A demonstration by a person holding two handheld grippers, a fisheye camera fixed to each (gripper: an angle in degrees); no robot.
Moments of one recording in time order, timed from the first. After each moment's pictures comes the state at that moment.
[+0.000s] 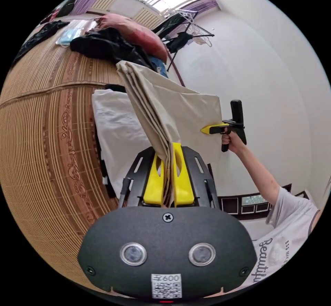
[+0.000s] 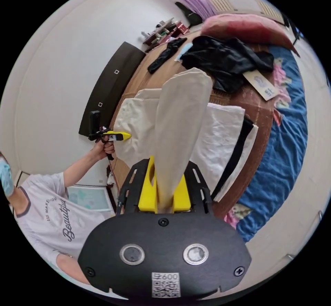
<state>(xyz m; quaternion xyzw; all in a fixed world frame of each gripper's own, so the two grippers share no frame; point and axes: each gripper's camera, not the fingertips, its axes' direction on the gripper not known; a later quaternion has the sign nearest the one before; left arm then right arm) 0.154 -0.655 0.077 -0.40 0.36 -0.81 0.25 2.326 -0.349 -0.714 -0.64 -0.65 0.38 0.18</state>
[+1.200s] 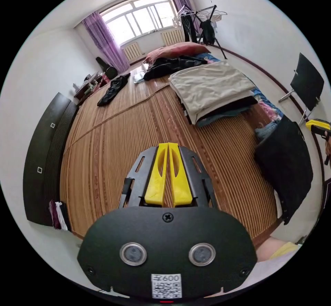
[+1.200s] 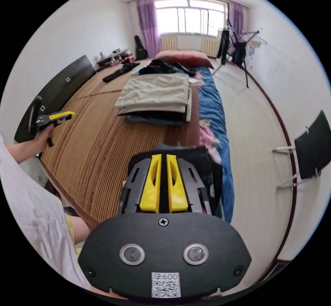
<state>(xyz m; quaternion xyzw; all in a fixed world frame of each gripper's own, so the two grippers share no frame) 0.405 -0.732 -0.626 -0.68 0.21 -0.48 0.52 2.459 -0.632 -1.002 -0.73 -0.42 0.26 0.47</state>
